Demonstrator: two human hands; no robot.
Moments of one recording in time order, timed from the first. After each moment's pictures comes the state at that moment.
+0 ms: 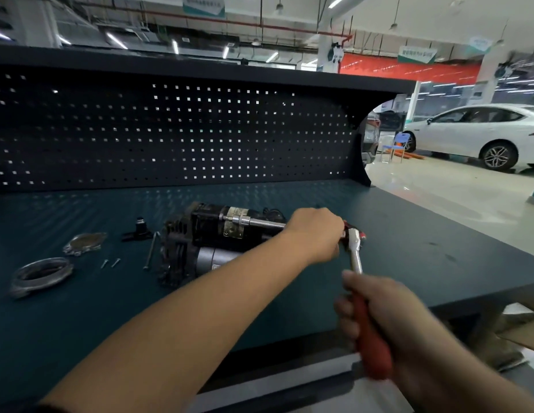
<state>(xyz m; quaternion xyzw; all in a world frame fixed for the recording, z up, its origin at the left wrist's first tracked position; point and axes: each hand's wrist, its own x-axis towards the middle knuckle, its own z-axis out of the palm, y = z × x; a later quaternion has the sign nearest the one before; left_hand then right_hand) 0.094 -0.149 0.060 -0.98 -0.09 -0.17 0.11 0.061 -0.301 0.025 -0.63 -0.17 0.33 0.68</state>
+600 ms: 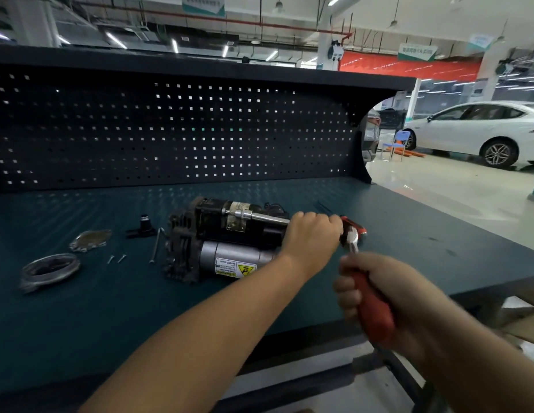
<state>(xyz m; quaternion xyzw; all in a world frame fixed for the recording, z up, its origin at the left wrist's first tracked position) 0.085 -0.152 0.025 -0.92 -0.11 -0.28 0.24 0.057 -0.297 0.046 -0.58 -0.14 0.40 0.70</state>
